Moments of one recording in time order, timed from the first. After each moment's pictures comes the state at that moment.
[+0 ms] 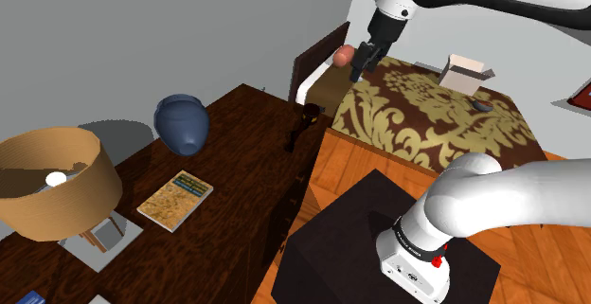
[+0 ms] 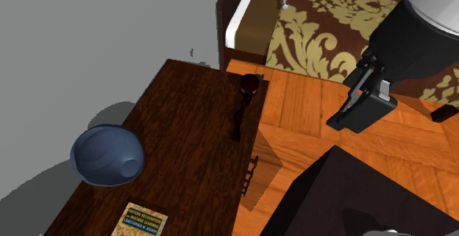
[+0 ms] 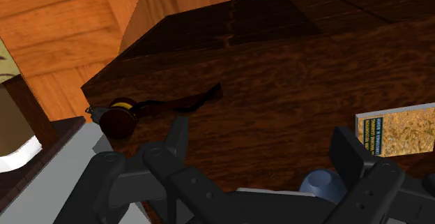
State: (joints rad) arm 0.01 -0.75 -0.04 -2.34 -0.03 1.71 -0.14
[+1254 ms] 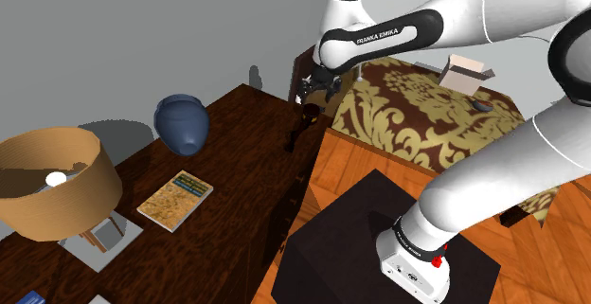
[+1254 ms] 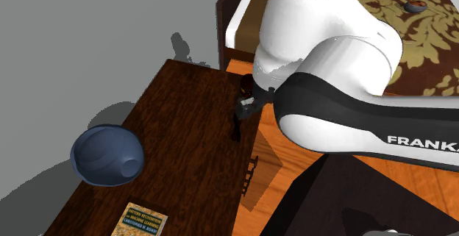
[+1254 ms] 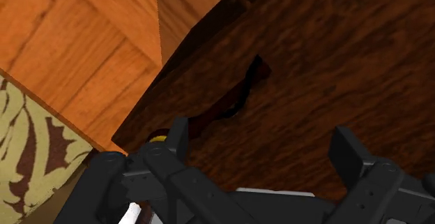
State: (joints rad) arm -0.13 -0.23 0.11 -2.38 -0.09 2.25 0.41
